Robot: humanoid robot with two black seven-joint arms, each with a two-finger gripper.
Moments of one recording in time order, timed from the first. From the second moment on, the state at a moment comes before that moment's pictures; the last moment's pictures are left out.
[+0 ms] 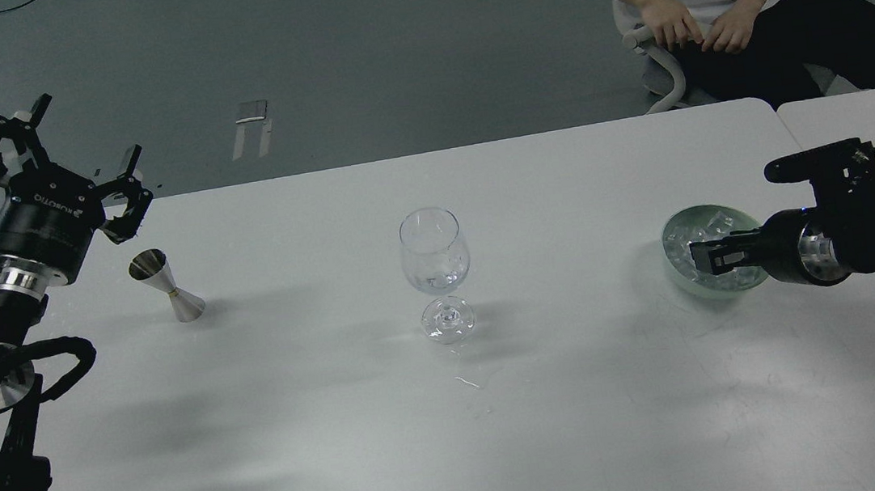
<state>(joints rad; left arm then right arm) -0.28 0.38 -1.56 -1.23 0.39 -0.34 0.03 0.61 -0.76 0.54 1.41 -1.64 0.45 -0.25</state>
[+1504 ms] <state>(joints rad) -0.27 0.39 -1.57 -1.23 0.39 -0.34 0.03 0.59 -0.73 0.54 1.40 -1.65 0.45 -0.27</state>
